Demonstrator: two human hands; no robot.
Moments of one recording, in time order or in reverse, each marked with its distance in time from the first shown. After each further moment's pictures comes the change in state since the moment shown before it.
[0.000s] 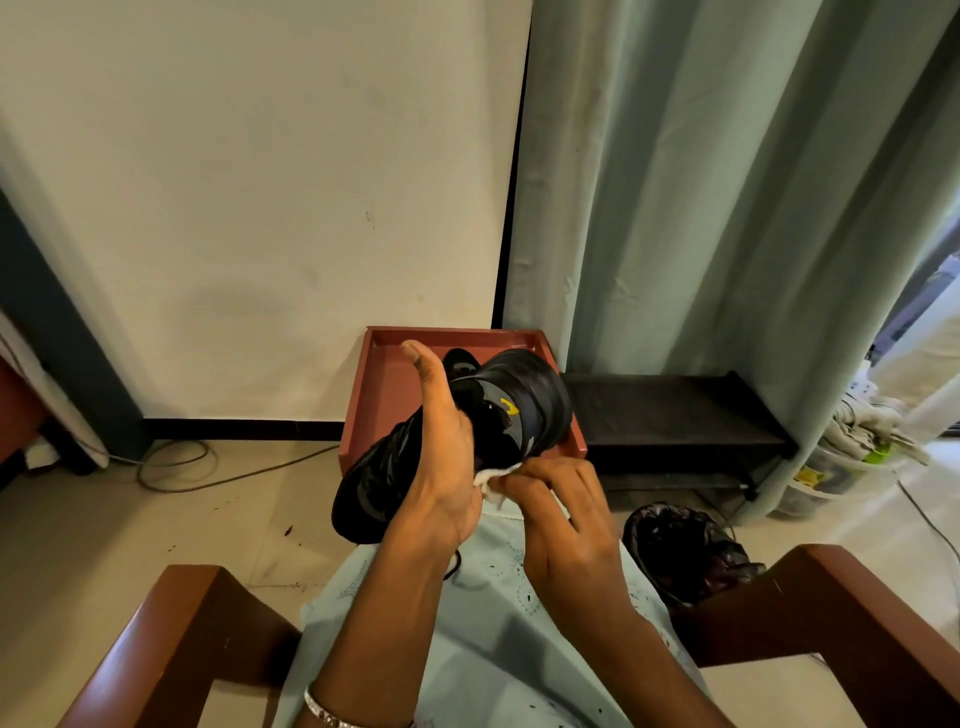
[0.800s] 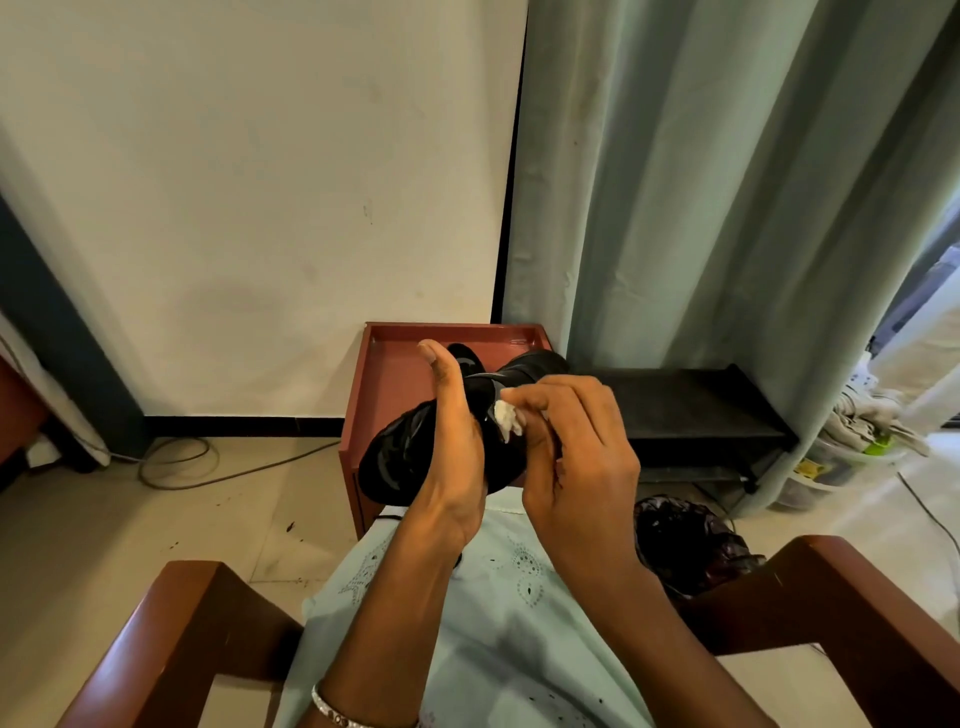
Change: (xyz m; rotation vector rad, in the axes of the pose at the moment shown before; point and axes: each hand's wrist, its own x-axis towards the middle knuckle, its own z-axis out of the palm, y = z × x) left_hand -0.016 -0.001 0.009 0.058 -0.122 0.117; right_hand 0.055 -0.014 -0.012 0.153 0.128 0.164
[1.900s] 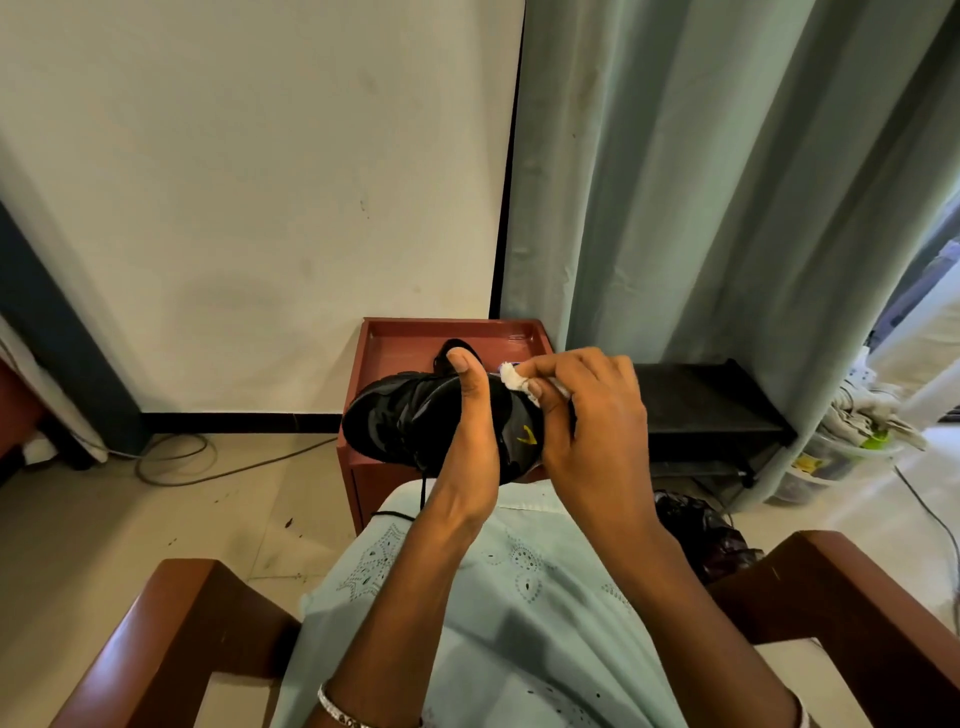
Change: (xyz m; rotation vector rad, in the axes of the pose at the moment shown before) left_hand -0.009 -0.005 0.016 0.141 -0.064 0.103; right_hand 0.021 0.021 -0.003 -0.112 -0.195 0.162
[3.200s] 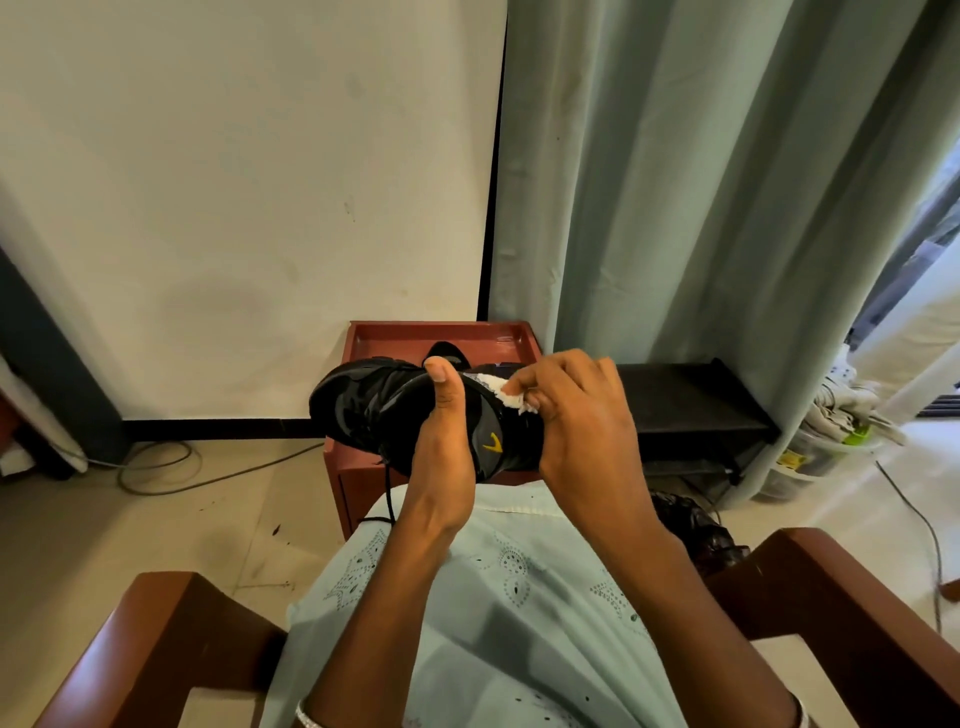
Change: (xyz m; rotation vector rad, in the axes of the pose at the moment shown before) left_hand -0.008 0.012 0.000 0.183 0.183 0.003; right_hand 0.002 0.014 -0.004 -0.127 -0.082 -0.099
